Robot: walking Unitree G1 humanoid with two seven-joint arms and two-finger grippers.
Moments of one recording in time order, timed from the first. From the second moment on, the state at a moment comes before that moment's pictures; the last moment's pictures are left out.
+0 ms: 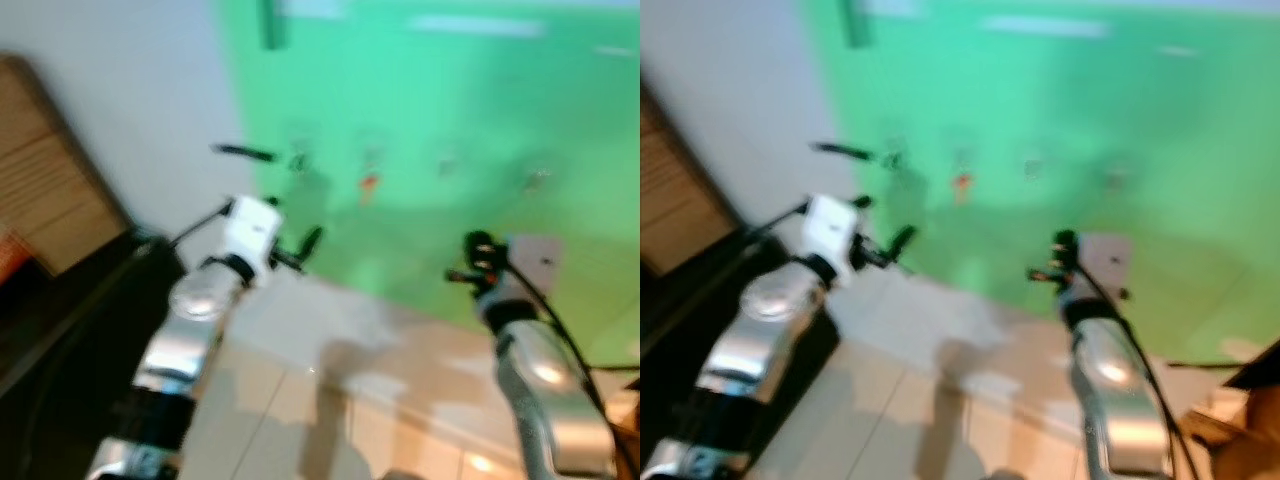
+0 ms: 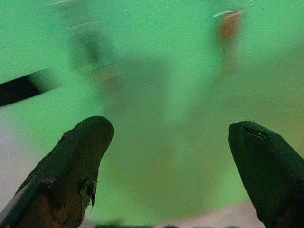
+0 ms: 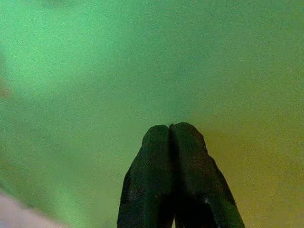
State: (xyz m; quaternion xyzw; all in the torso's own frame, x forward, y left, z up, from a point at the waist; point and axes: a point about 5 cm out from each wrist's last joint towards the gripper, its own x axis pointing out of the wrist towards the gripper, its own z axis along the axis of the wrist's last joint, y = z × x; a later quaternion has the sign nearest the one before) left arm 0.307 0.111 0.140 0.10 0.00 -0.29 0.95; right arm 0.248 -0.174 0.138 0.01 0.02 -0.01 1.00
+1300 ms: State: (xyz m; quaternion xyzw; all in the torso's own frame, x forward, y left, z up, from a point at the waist) left arm 0.273 0.128 0.154 0.08 0.00 -0.42 0.90; right arm 0.268 -0.136 0.190 0.08 -0.06 0.23 0.97
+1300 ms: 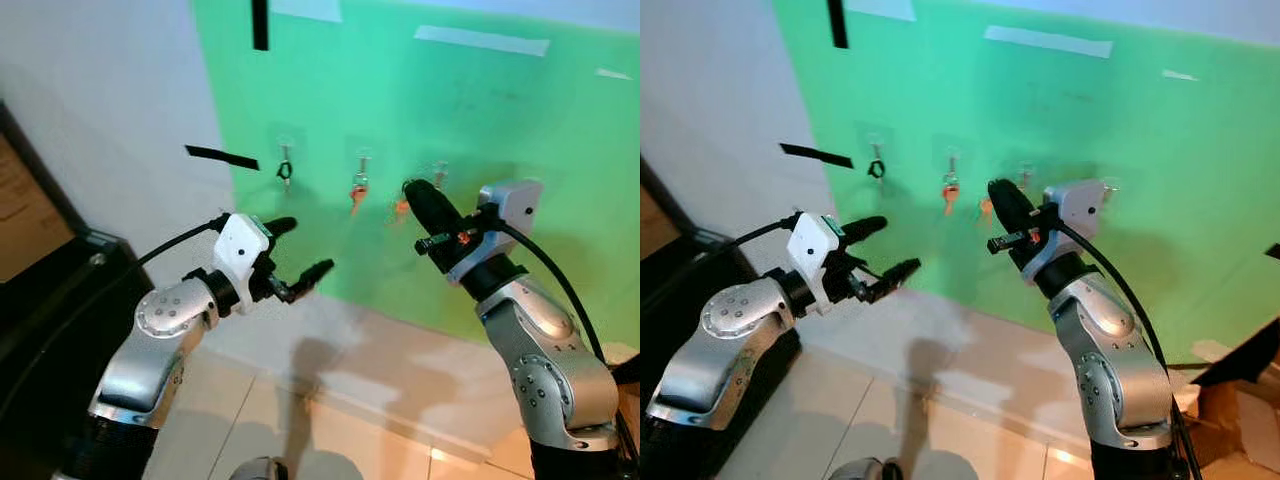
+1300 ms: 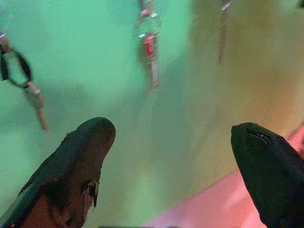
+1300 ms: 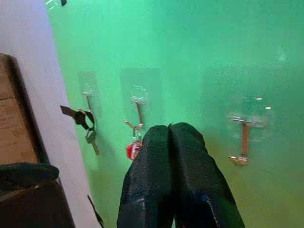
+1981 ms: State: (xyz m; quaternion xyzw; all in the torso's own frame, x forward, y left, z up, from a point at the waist) left arm 0.266 0.126 0.158 0.06 0.02 -0.48 0.88; right arm 0.253 -0.151 0.183 0.09 -0.04 0.20 0.98
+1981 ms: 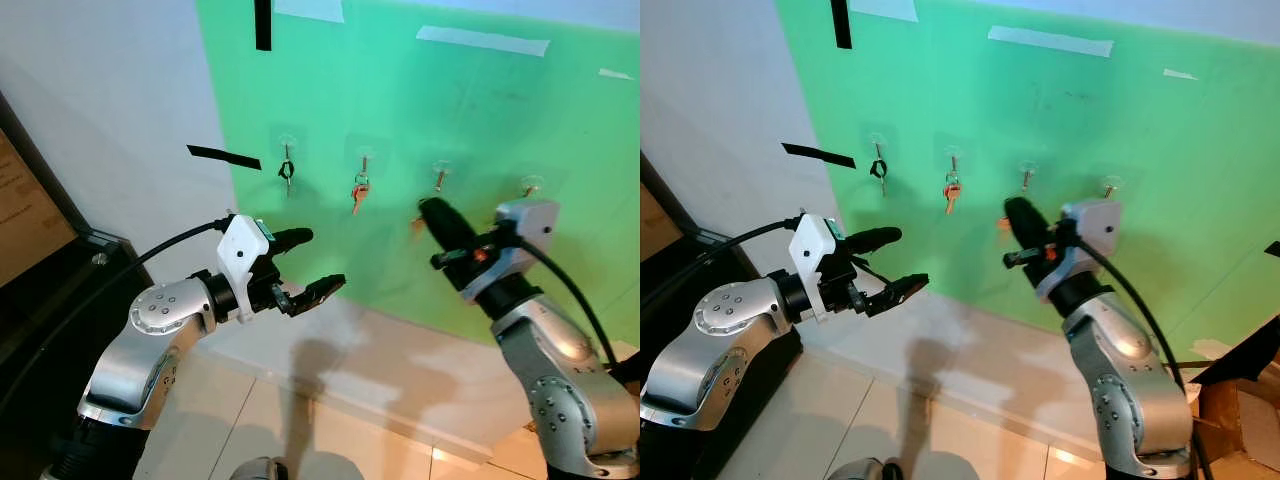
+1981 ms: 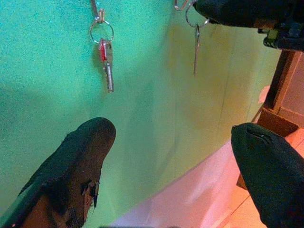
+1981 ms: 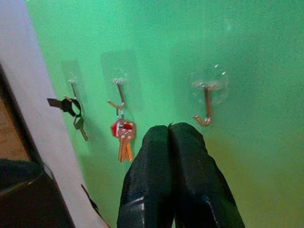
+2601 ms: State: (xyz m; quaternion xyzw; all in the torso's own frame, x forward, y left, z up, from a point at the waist) left arm 0.265 0.127 0.158 0.06 0.02 -0.48 0.87; right arm 0.260 -0.152 0.192 0.12 -0.06 0.18 0.97
